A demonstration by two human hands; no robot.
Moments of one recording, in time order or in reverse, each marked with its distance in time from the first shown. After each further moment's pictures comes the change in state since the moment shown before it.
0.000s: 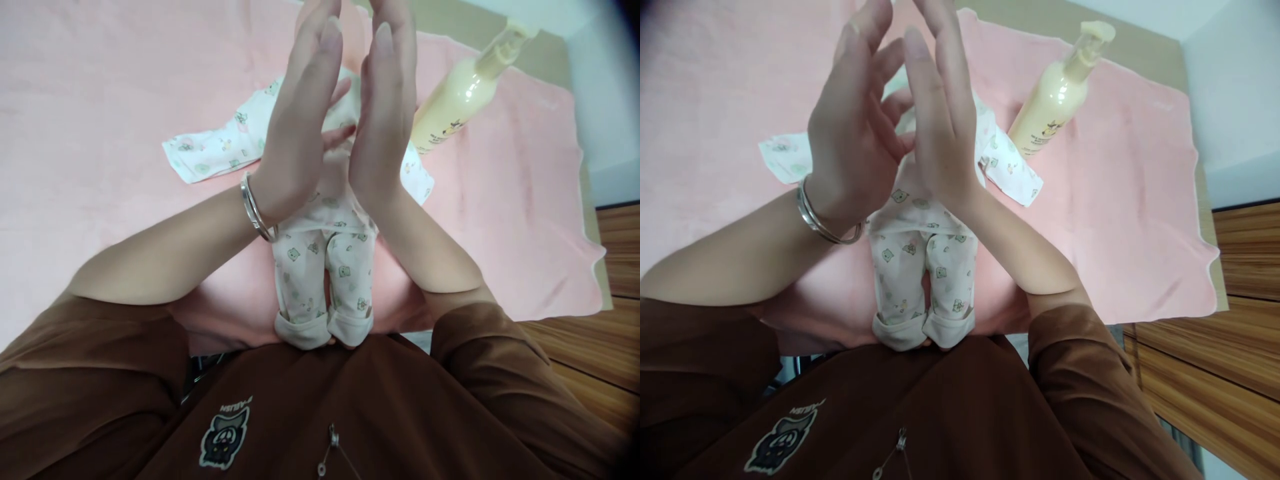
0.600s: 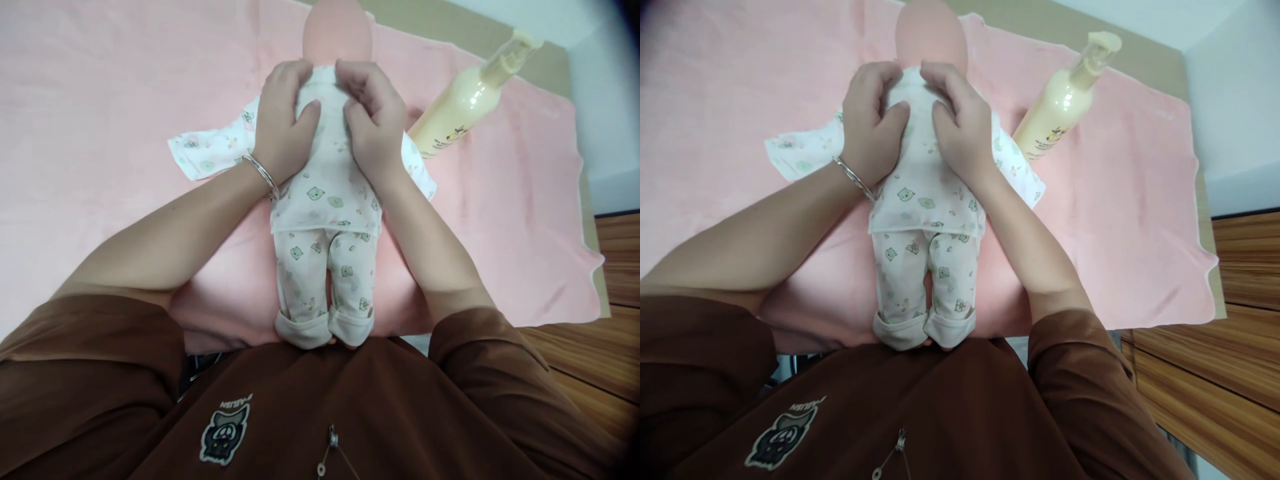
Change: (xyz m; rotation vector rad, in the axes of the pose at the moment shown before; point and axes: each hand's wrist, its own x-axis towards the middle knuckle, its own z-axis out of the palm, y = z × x) left_hand 0.056 -0.100 -0.081 0.870 0.009 0.406; right_hand 0.024 0.115 0.006 -0.040 -0.039 -0.206
